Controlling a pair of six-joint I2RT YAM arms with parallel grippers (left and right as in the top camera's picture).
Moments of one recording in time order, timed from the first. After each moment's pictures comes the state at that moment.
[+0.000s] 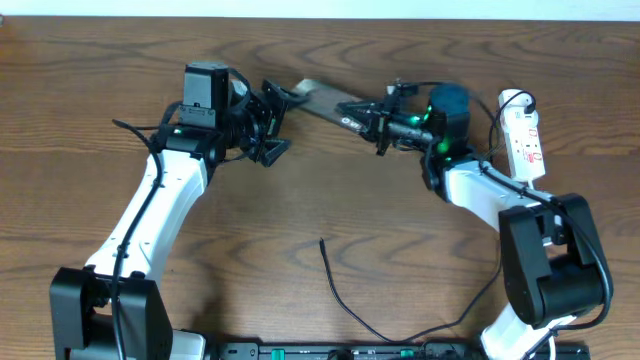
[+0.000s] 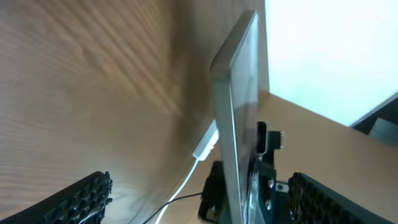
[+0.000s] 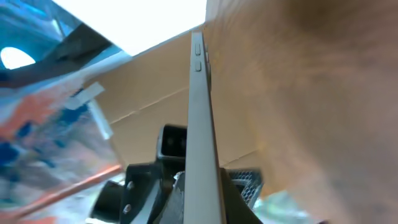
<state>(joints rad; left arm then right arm) -0.16 1.59 1.16 -0.36 0.68 -1.28 0.28 1.84 0.96 0.71 -0.91 1.83</state>
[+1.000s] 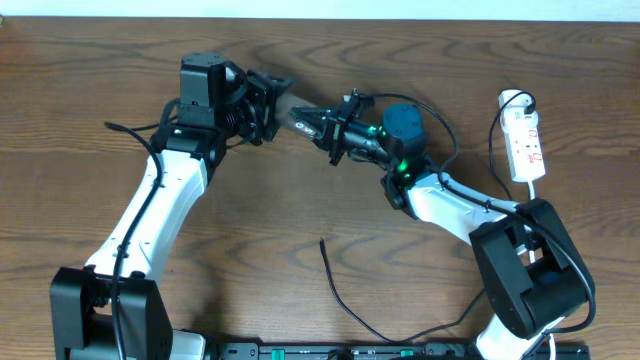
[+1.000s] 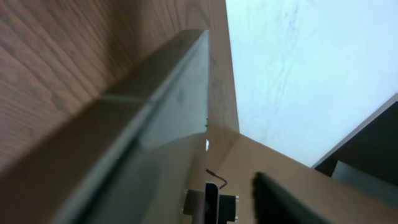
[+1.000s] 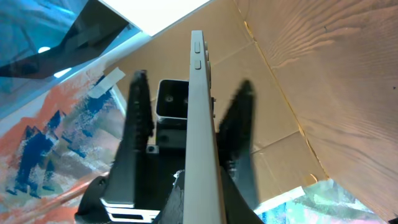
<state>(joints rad) -0.16 1.59 1.16 -0.21 0.52 -1.44 0.50 1.84 0.96 0.88 -0.68 2.04</state>
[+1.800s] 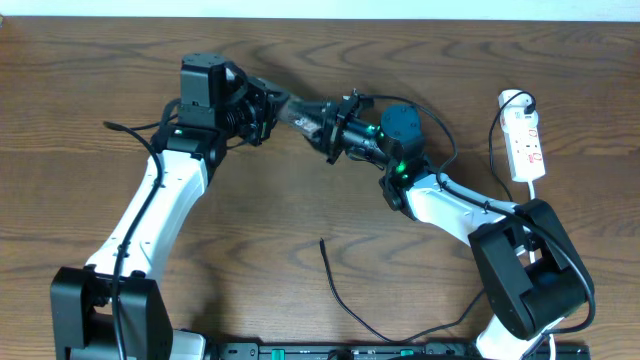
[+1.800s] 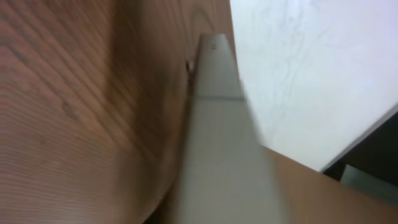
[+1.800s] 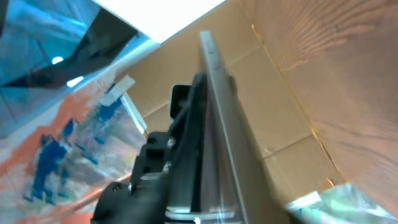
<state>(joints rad) -0.16 1.59 1.16 -0.22 0.50 -1.42 0.51 1.84 0.96 0.90 -0.64 2.09</state>
